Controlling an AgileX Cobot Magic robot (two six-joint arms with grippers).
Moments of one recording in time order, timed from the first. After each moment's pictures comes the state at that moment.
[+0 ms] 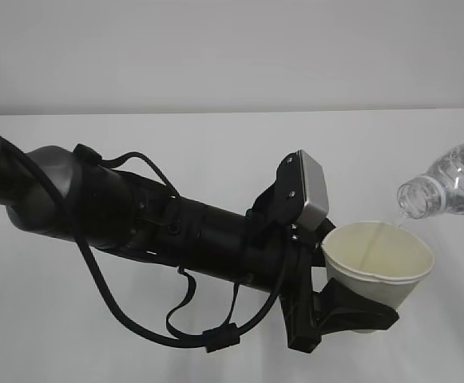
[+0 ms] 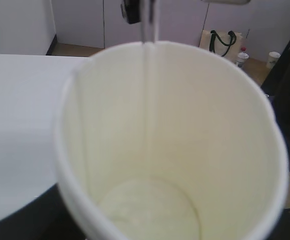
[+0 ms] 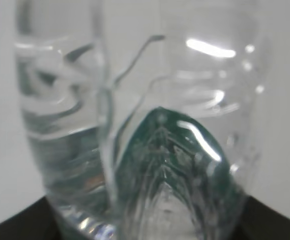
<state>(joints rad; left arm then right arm) -0.80 2.08 -1.10 1.22 -0.93 -0.76 0.05 1.09 -0.25 -0.21 -0.61 -1.43</state>
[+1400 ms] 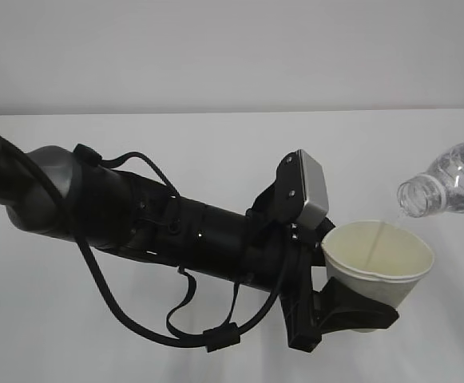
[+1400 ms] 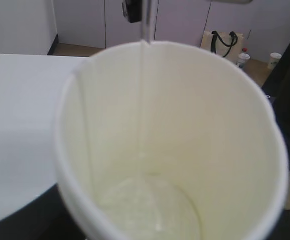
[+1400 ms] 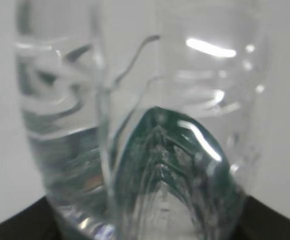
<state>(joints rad) -0.80 2.08 -1.10 1.22 -0.93 -0.76 0.05 1.09 -0.25 -0.21 -0.62 -1.43</state>
